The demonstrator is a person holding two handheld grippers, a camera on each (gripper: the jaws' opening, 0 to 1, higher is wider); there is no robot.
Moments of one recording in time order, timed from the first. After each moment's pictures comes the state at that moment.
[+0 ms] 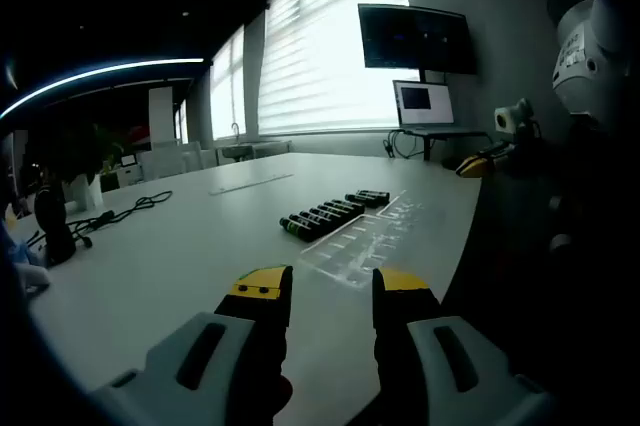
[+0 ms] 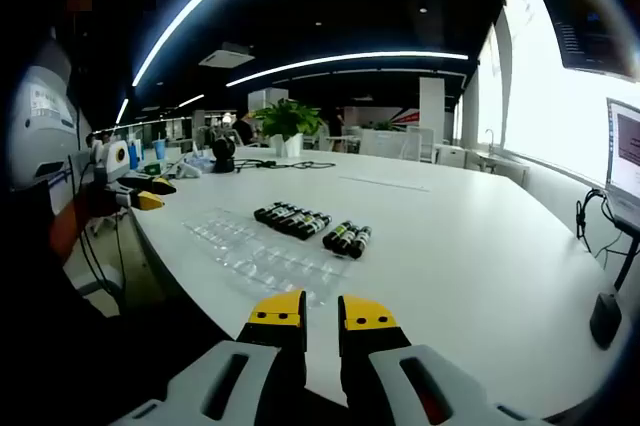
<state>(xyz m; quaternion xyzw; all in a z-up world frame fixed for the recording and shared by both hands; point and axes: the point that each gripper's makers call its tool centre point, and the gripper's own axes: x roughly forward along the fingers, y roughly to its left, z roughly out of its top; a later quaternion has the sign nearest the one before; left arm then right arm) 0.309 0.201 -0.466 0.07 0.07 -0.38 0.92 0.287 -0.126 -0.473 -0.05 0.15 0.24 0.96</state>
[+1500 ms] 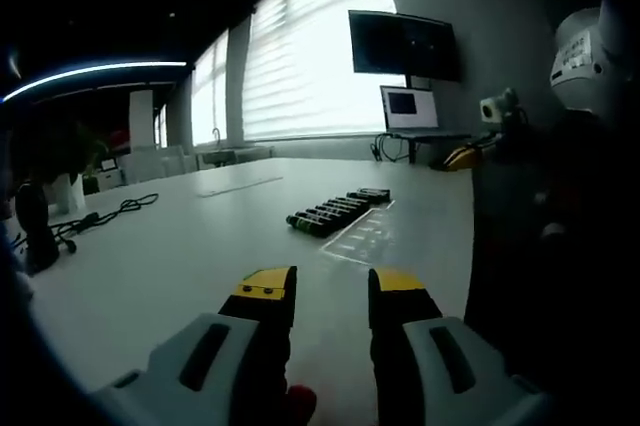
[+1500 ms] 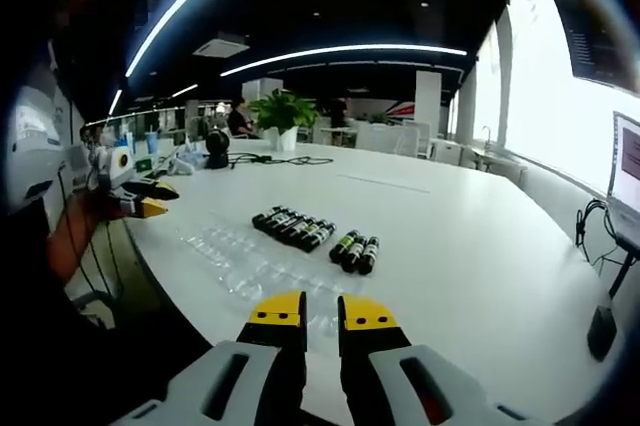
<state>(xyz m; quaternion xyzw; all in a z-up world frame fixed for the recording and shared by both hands) 0.341 0.220 -0.484 0.07 0.06 -0.44 0.89 0.304 -0.102 -0.460 -0.07 0.16 0.22 0.96</state>
